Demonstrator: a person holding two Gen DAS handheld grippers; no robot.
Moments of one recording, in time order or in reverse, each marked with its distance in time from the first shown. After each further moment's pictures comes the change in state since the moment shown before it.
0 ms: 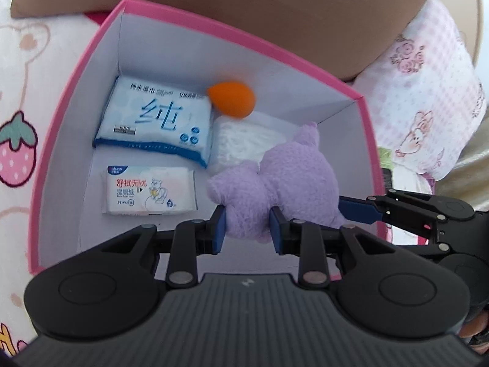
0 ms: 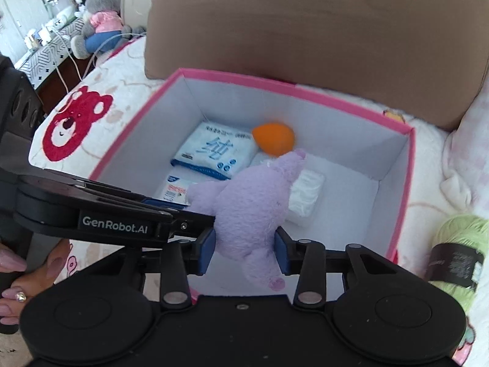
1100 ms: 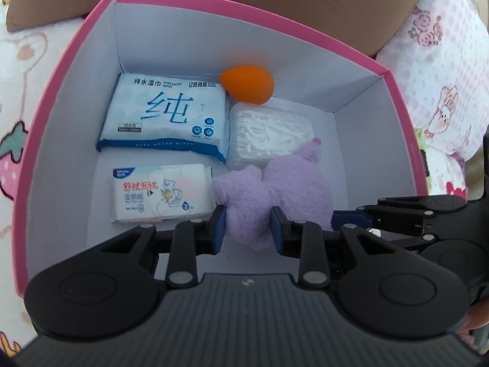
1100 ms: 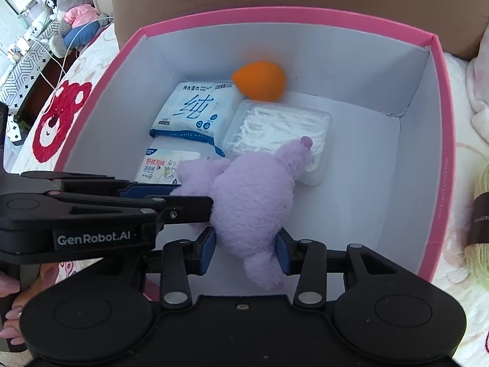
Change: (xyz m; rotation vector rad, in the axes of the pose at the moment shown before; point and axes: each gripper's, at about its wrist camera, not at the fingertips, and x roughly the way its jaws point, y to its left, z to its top) left arm 0.023 -0.002 -0.001 0.105 0.015 0.104; right arm 0.053 -0.024 -0.015 0.139 0.127 0.075
